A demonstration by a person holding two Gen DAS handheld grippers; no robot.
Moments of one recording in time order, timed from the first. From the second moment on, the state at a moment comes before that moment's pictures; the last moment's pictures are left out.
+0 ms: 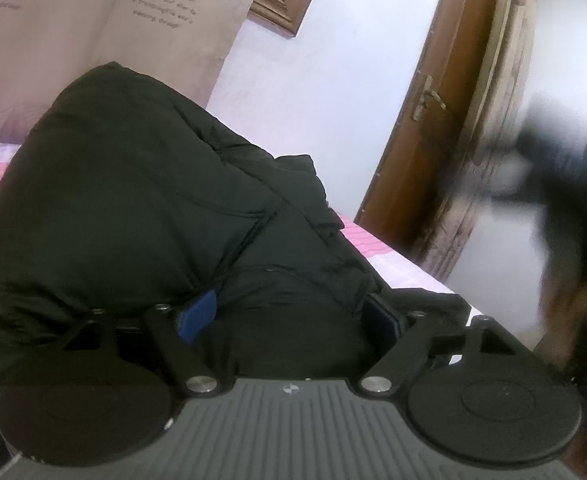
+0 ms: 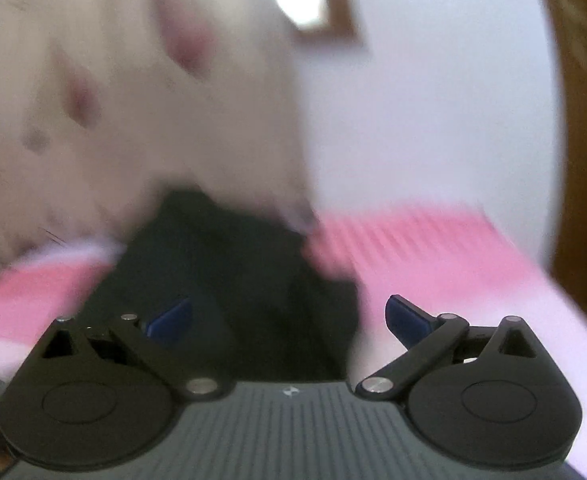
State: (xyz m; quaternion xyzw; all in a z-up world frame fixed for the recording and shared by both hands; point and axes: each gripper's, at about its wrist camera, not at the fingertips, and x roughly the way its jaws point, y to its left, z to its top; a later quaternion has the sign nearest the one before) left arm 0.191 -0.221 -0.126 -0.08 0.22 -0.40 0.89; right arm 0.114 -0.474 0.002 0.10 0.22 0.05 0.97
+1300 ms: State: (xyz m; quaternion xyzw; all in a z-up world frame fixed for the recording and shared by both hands) left arm 0.191 -0.220 -0.125 -0.09 0.22 -0.43 0.87; right arm 0.356 -0.410 -0.035 0.11 0.35 0.25 0.89
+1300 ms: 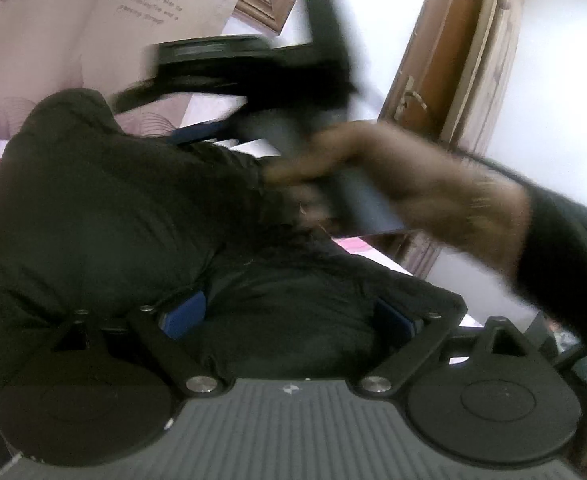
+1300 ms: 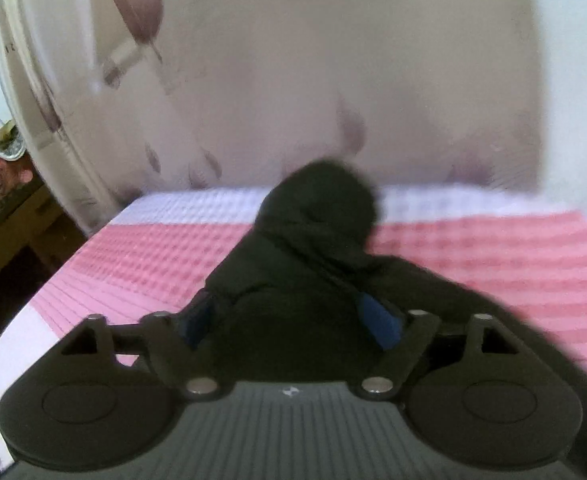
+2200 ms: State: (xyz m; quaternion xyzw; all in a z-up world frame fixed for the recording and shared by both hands) left arm 0.181 -0.222 -0.125 -0.07 0.20 -0.43 0.88; right arm 0.136 -0.525 -0.038 0.16 0.28 0.08 0.94
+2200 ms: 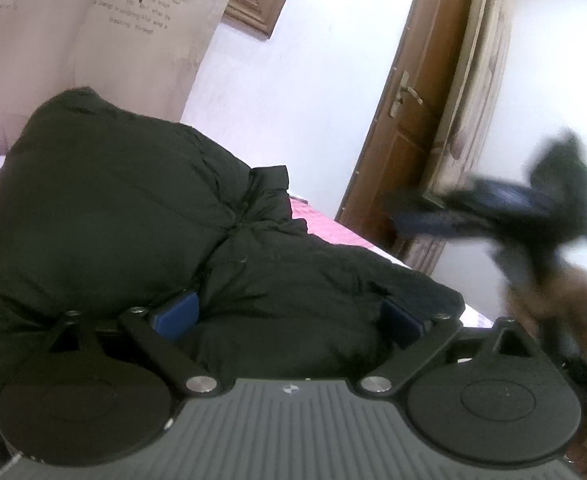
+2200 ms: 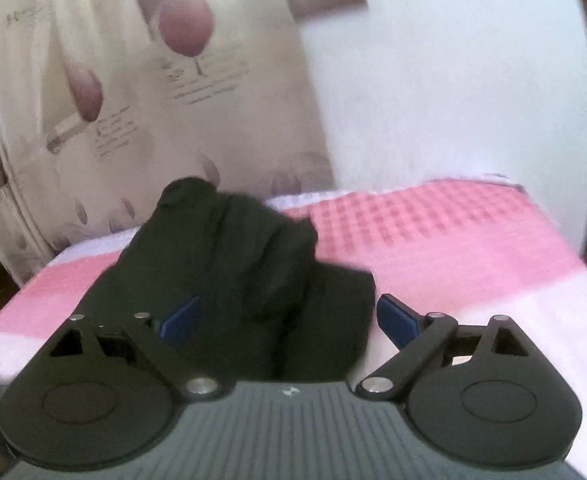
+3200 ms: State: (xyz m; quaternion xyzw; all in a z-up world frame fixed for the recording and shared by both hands) left arm 0.162 -0.171 -0.122 -0.05 0.14 -0.39 0.91; right arm 0.070 -0.531 -0.131 0.48 0.29 0.14 0.82
